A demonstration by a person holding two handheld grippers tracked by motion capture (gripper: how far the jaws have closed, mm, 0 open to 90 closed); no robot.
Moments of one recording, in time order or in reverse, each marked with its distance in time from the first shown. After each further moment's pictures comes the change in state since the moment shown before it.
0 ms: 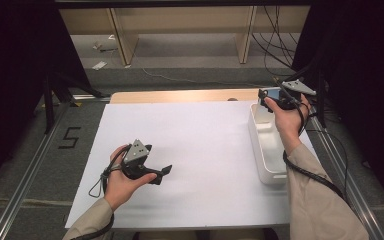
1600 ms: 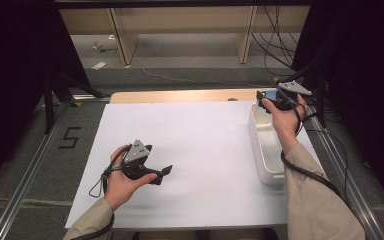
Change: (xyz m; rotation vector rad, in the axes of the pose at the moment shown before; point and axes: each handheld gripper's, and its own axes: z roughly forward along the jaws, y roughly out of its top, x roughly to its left) left arm 0.000 0.000 0.001 0.002 -0.002 0.000; right arm 0.000 -0.007 0.011 0.023 -0.008 -0.019
